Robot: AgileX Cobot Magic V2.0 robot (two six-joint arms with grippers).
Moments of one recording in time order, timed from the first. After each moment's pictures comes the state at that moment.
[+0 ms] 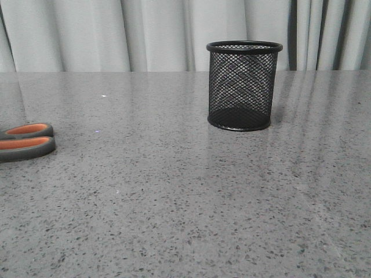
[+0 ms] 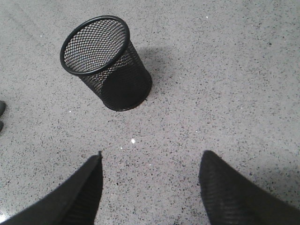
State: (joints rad) left arm 0.01 1.16 -1.13 -0.45 1.24 1.21; right arm 0.05 0.71 -0.77 0.45 0.80 -0.18
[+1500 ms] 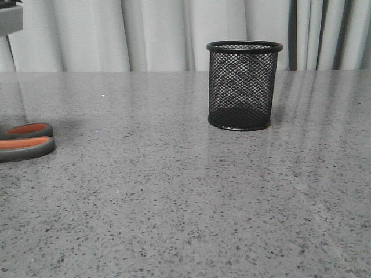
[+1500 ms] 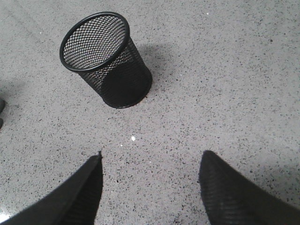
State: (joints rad) left arm -0.13 1.56 -1.14 -0.21 1.13 1.48; right arm 0.05 0.71 -0.77 0.45 0.81 -0.18
